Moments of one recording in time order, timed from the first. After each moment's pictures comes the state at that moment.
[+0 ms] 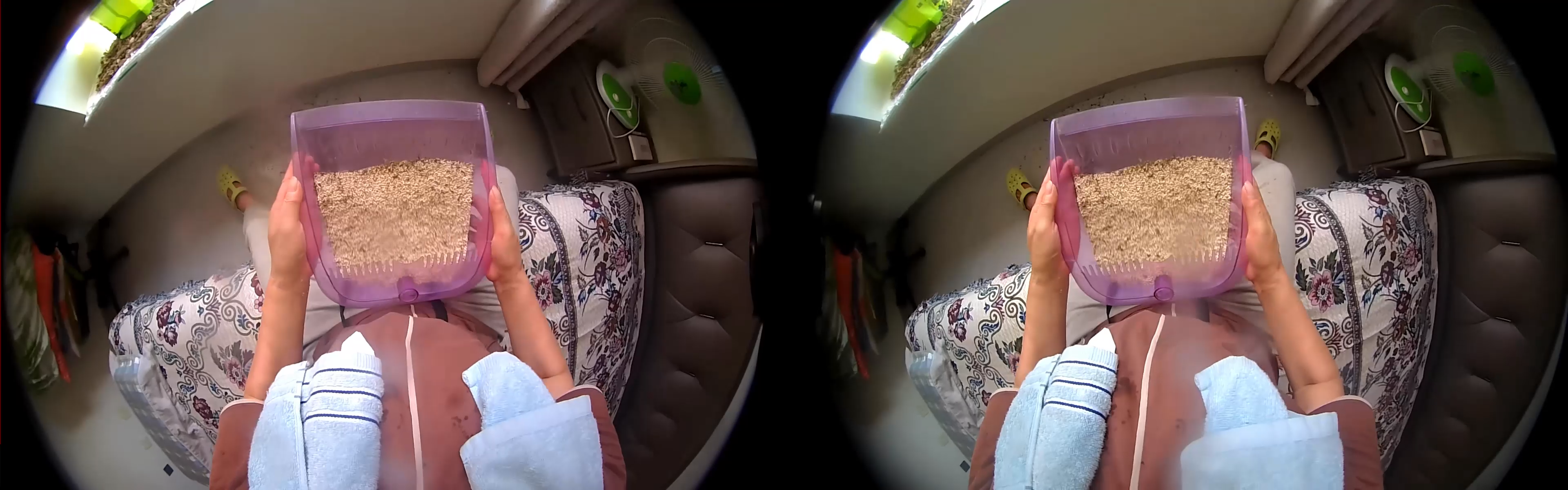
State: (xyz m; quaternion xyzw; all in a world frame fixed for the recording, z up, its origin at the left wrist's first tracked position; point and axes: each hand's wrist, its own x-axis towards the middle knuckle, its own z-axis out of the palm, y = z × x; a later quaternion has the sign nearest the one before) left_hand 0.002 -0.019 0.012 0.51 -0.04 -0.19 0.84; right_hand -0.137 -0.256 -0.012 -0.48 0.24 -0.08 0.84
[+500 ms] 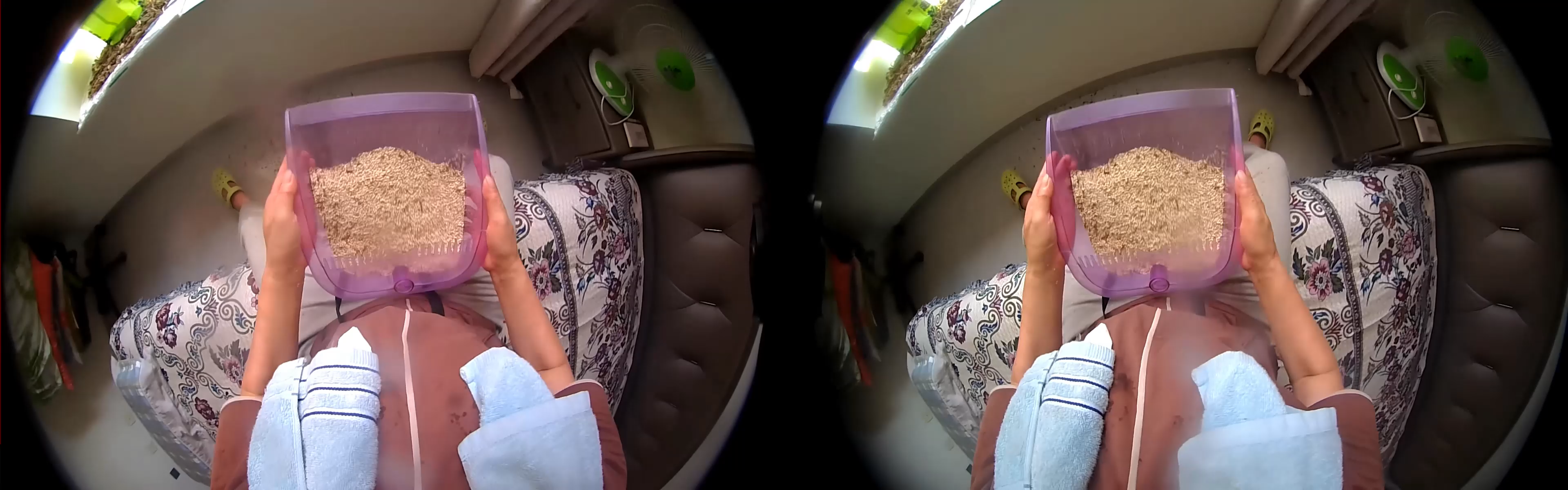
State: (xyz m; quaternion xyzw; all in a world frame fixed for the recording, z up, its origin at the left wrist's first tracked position) left_hand 0.005 -0.023 0.006 0.53 -0.04 -0.20 0.82; right_hand -0.133 -0.253 -0.003 -0.45 0.23 -0.09 0.86
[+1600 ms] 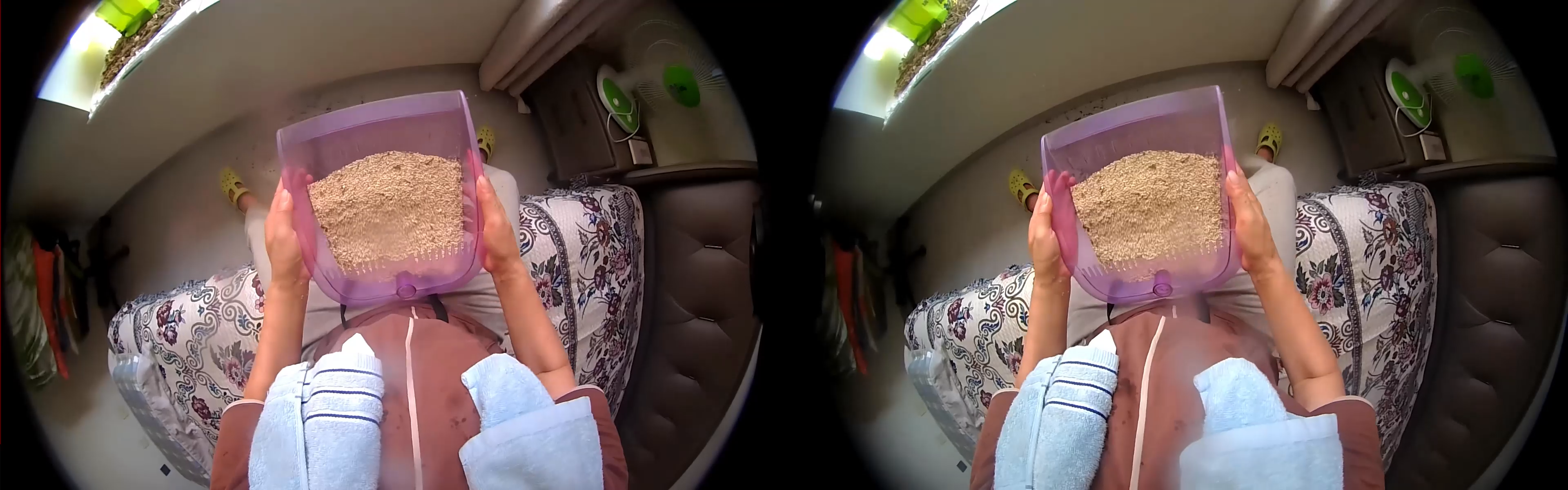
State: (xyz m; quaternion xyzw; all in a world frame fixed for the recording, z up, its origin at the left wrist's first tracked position) left_hand 0.000 -0.005 -0.008 0.48 0.00 -0.14 0.87; right_hand -0.115 -0.254 -0.011 -0.56 0.19 -0.08 0.80
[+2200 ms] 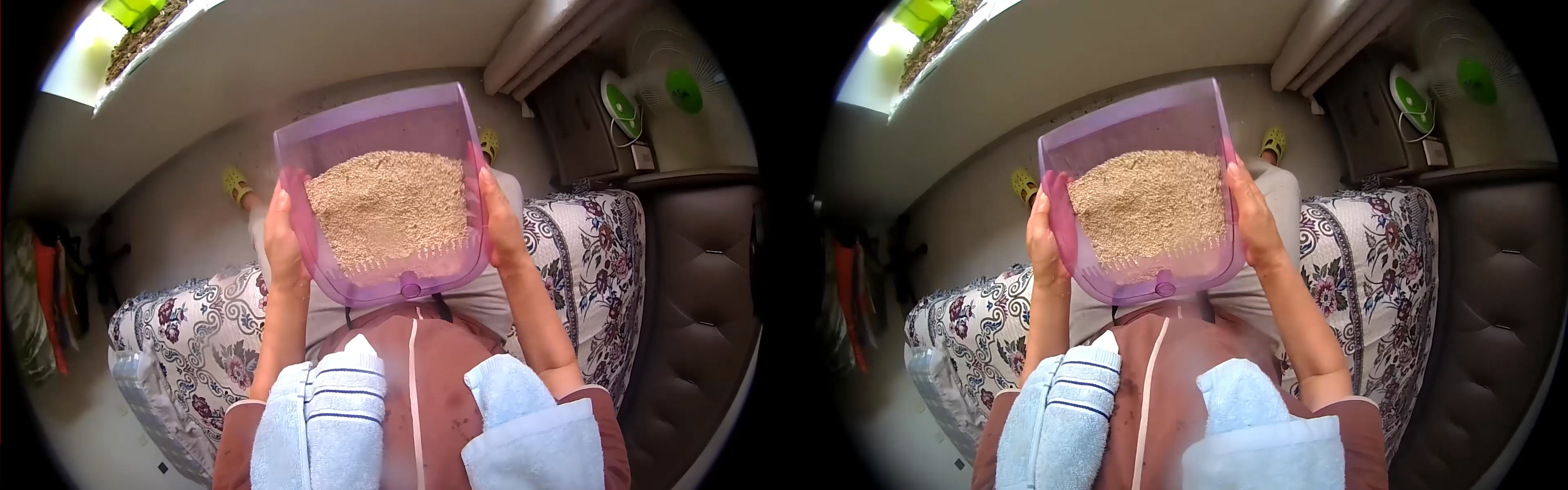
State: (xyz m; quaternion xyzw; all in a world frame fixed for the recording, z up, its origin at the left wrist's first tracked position) left_hand 0.002 0.002 -0.005 0.47 0.03 -0.14 0.87; right_hand -0.100 -0.250 0.021 -0.52 0.21 -0.05 0.82
